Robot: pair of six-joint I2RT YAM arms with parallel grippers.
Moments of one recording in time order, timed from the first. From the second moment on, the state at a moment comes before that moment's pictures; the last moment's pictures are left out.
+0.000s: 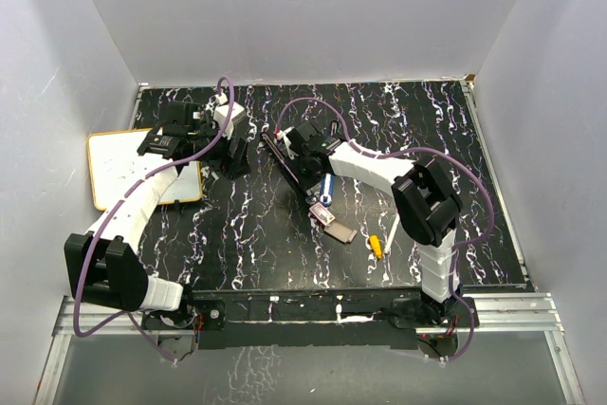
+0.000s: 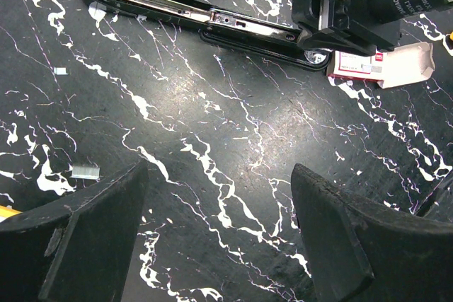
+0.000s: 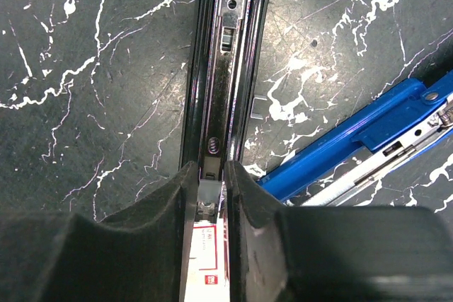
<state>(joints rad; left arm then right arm) -0.19 1.38 1.19 -0.67 0.53 0.34 0.72 1.99 1.51 -0.58 -0.01 0.03</state>
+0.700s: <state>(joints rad) -0.19 1.42 1.15 -0.59 0.30 0.33 0.71 1.96 1.54 -0.58 -0.06 -0.03</state>
